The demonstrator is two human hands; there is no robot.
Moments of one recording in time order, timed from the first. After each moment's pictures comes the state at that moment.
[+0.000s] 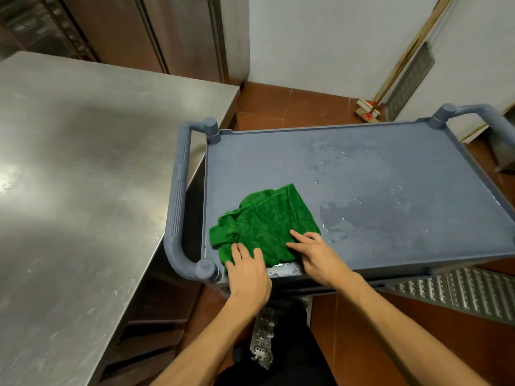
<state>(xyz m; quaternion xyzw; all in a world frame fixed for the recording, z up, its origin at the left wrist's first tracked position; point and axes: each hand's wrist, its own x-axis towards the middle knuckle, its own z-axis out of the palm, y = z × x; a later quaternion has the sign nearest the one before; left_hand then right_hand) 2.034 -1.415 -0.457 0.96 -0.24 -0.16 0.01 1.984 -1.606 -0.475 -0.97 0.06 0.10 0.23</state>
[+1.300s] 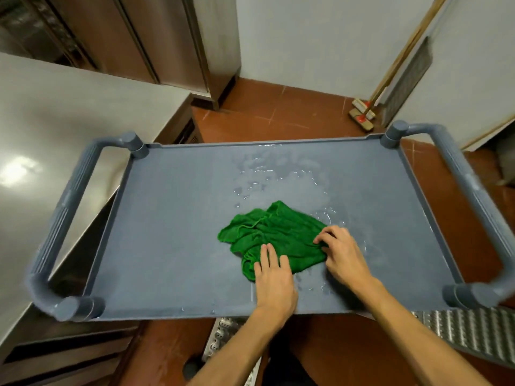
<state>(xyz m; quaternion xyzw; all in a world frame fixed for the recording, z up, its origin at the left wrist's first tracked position) 1.960 -1.733 -0.461 0.95 -0.23 -0.21 0.07 1.932 -1.911 -0.458 -0.96 0.13 -0.03 0.25</state>
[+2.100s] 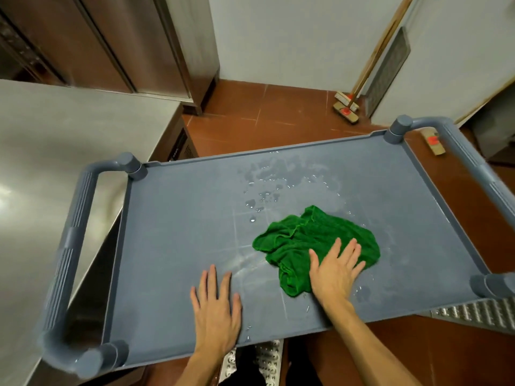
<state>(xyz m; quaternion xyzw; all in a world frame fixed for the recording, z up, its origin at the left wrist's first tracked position) 2.037 -1.550 -0.494 0.97 -0.19 -0.10 0.12 1.980 -1.796 -0.498 -0.85 0.50 0.02 0.15</state>
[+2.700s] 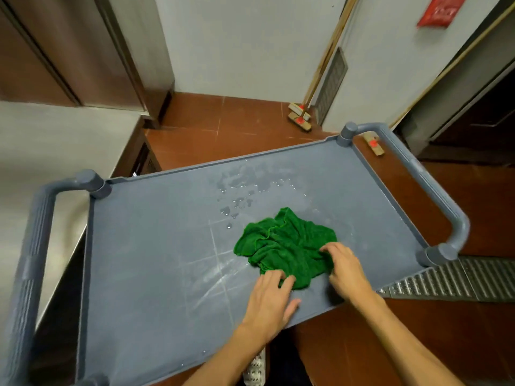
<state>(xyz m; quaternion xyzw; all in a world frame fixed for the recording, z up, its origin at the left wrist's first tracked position) 2.009 -1.648 -0.456 0.81 -0.55 -0.12 0.19 1.911 -1.850 -0.445 -0.92 0.34 0.05 0.21</state>
